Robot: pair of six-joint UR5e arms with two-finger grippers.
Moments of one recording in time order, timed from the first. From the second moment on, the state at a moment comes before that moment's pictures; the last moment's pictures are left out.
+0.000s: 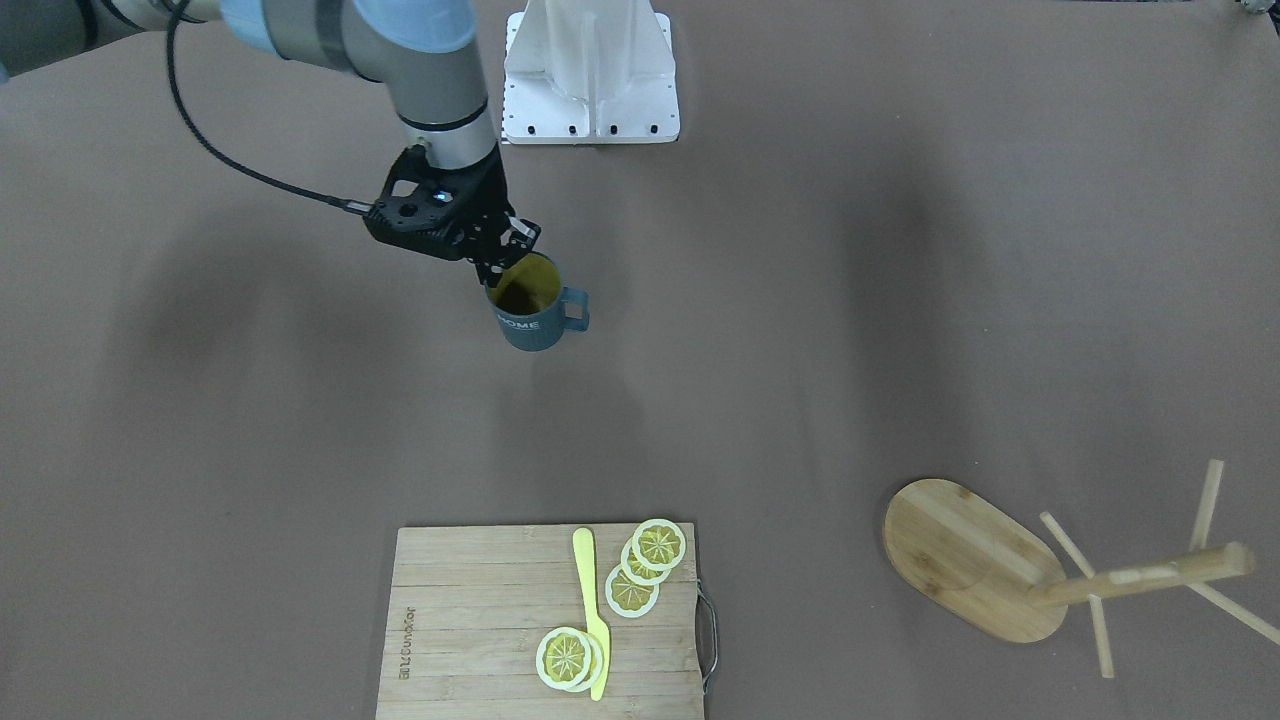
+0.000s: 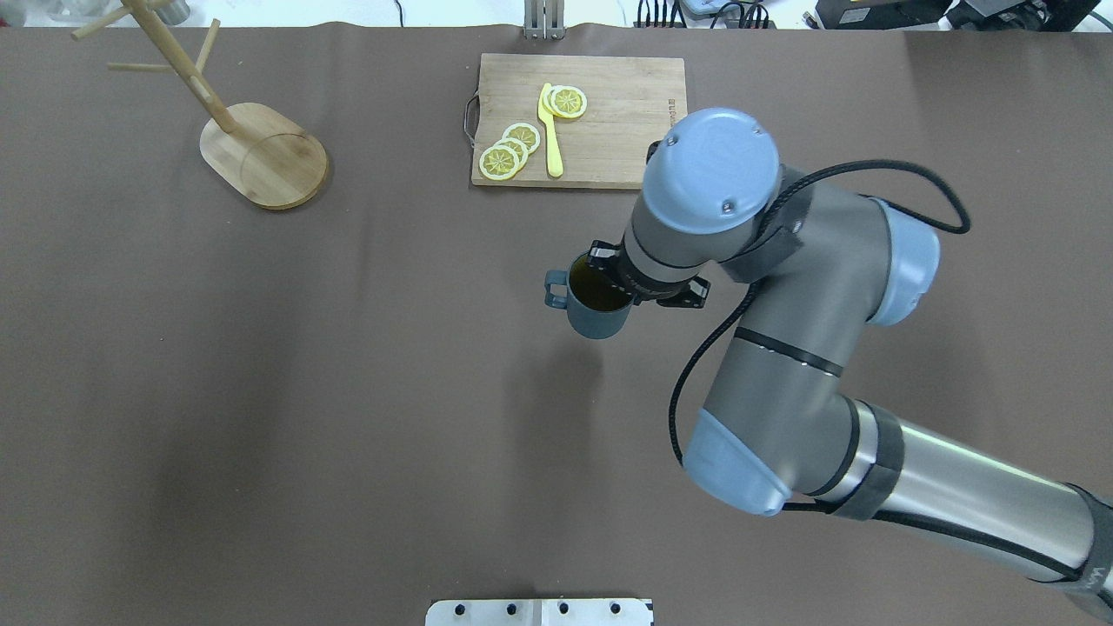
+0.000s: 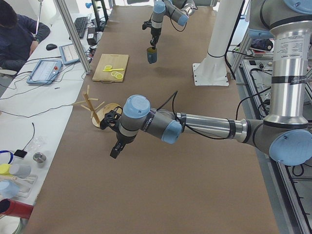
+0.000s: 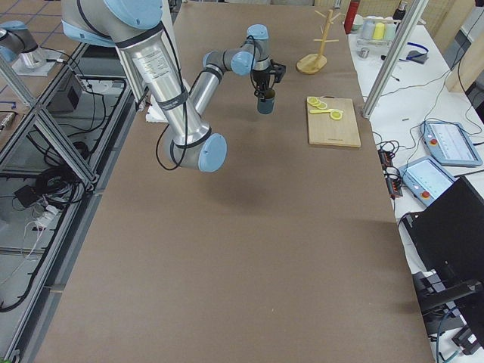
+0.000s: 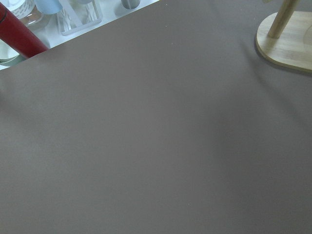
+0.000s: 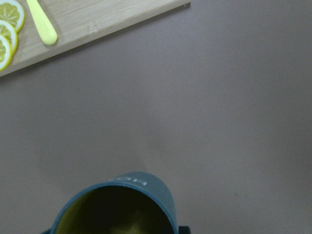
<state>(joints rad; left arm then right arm) -1.60 -1.53 -1.72 -1.92 -2.29 0.10 0.55 -0.87 1.82 -1.76 1.81 1.59</state>
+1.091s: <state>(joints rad) -1.59 -1.53 -1.71 -1.92 -2.29 0.10 0.45 -0.79 1.67 -1.70 1.72 1.70</state>
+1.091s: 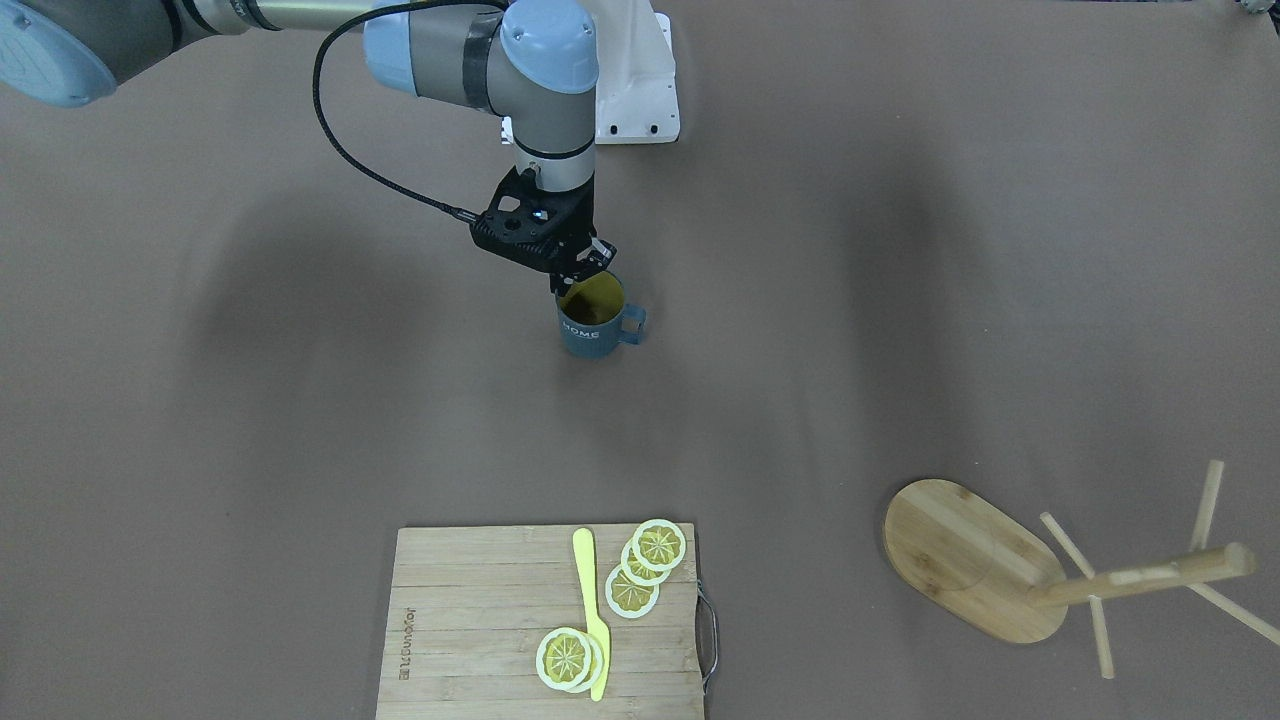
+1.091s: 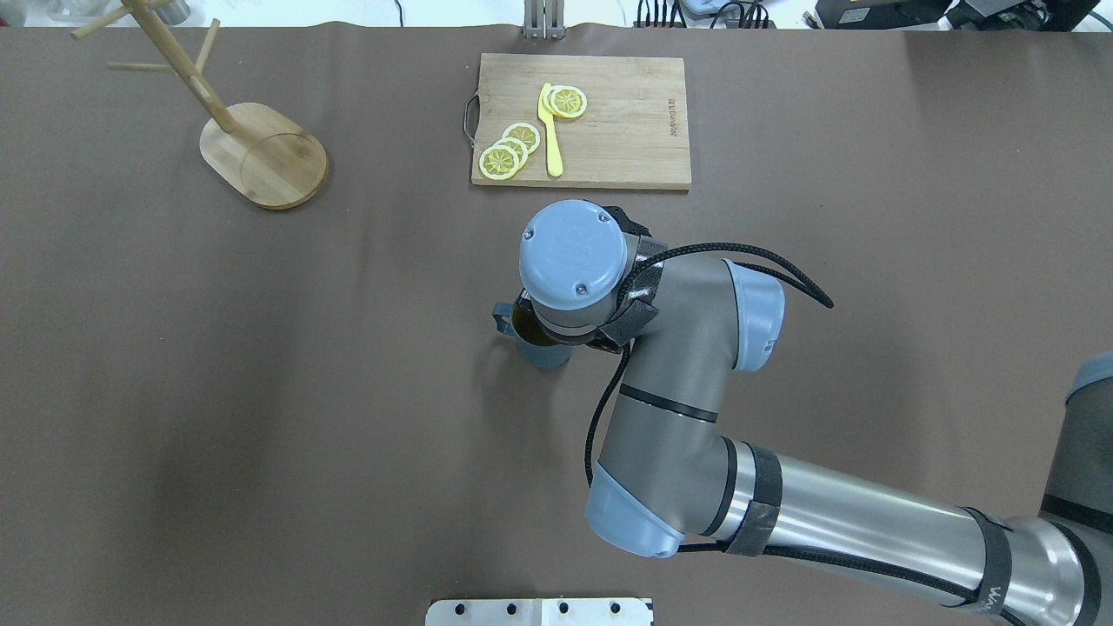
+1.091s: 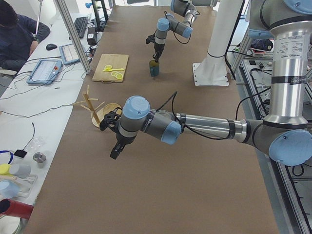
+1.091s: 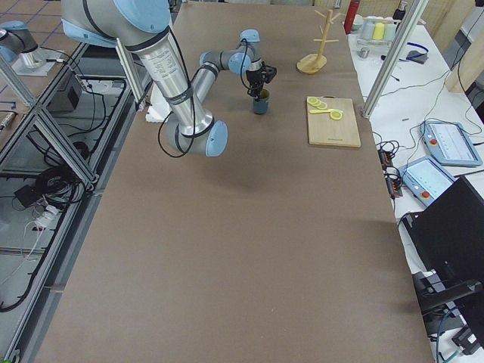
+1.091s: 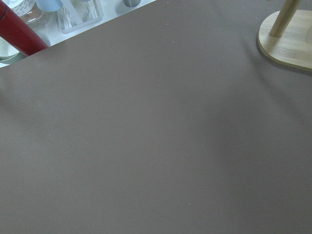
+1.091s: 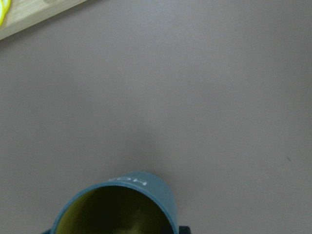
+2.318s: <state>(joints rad) -1.42 -1.54 -1.72 -2.16 -2.32 0.06 0.69 -0.94 1.81 -1.68 1.82 1.31</state>
